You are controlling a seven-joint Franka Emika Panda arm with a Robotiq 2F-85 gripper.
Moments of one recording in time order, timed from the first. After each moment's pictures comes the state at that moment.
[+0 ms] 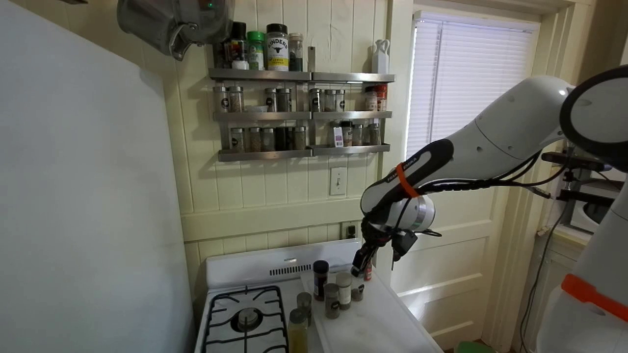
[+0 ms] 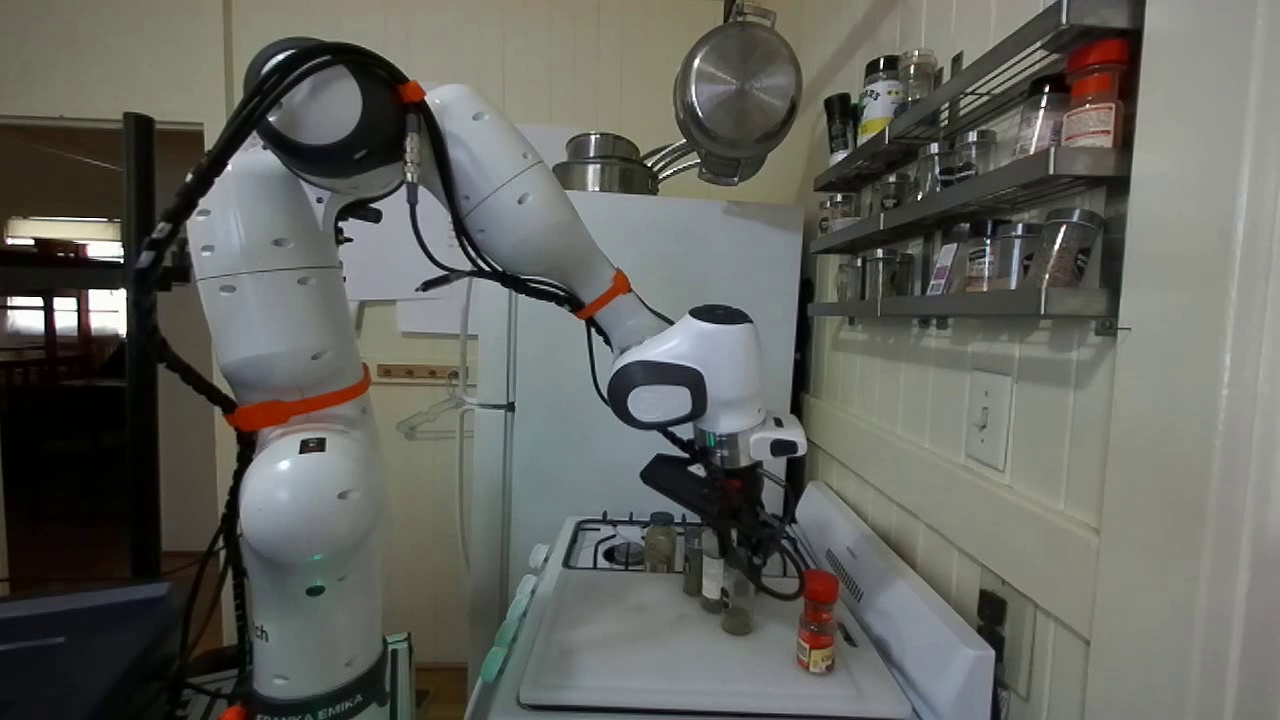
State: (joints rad) arm 0.06 -0.20 -0.19 -2.62 0.40 2.65 -0.75
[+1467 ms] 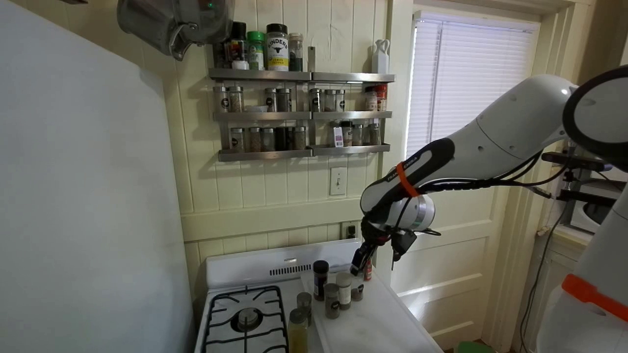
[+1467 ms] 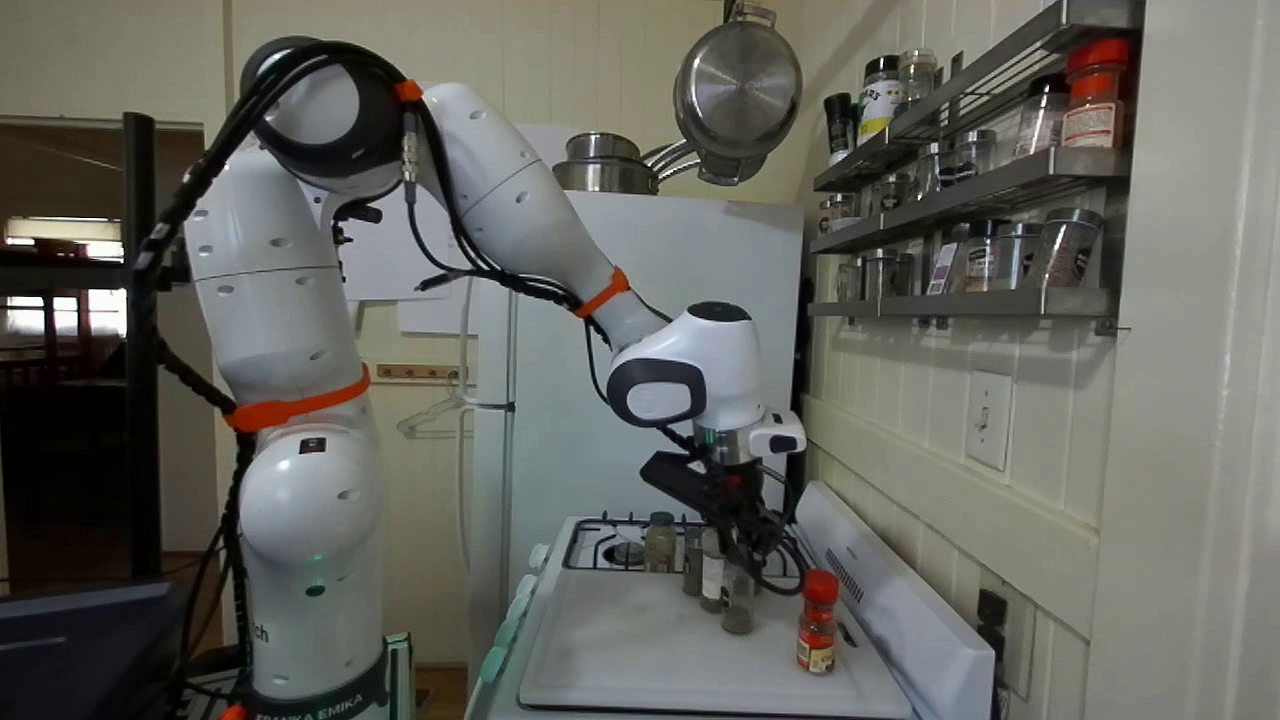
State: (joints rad) arm 0.06 -0.21 -0.18 -2.62 0.40 2.65 -0.75
